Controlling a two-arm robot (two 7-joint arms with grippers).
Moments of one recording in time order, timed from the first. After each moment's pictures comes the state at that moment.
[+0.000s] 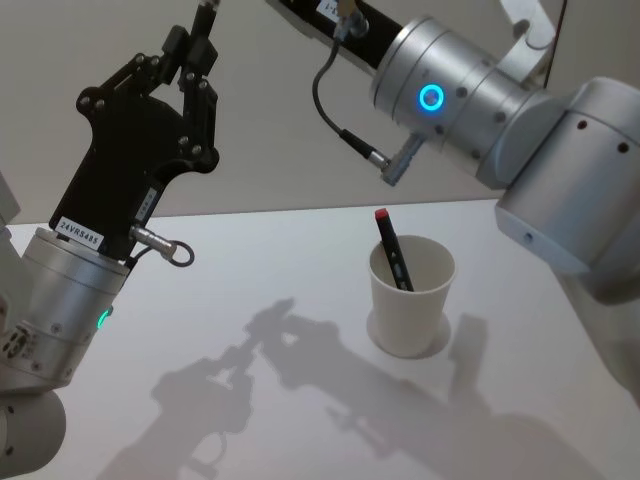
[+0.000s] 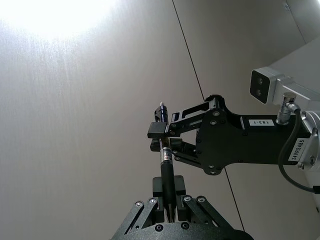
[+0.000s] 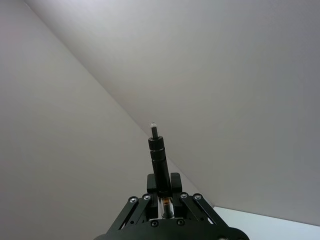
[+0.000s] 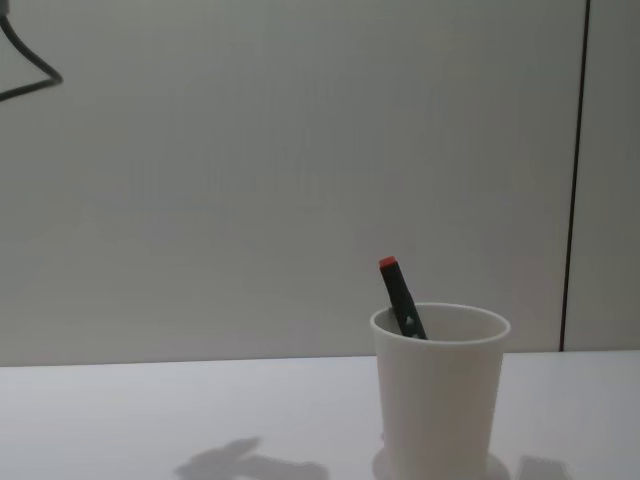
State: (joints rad) left arm 0.01 0.42 0.18 -2.01 -0.32 -0.31 -0.15; right arm 0.56 0.07 -0.50 -1.83 1.32 0.42 -0.15
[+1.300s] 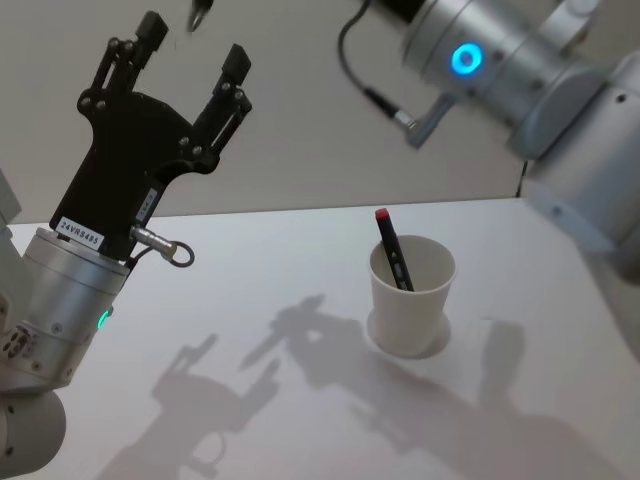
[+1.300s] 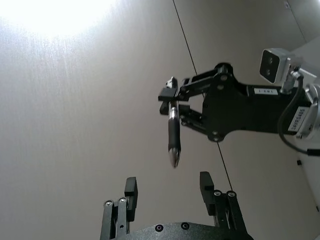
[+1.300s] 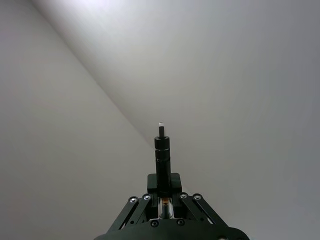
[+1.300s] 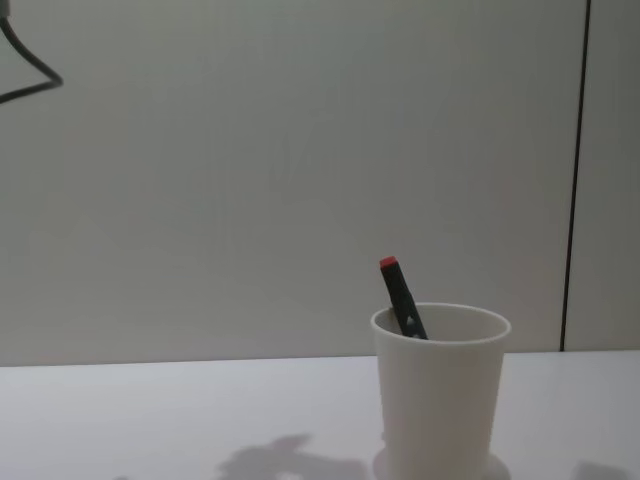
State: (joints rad) left arm 0.01 0.42 0.18 -2.01 -0.32 -0.30 -0.15; right arm 0.58 0.09 -0.48 -1.86 1.32 0.37 -0.12
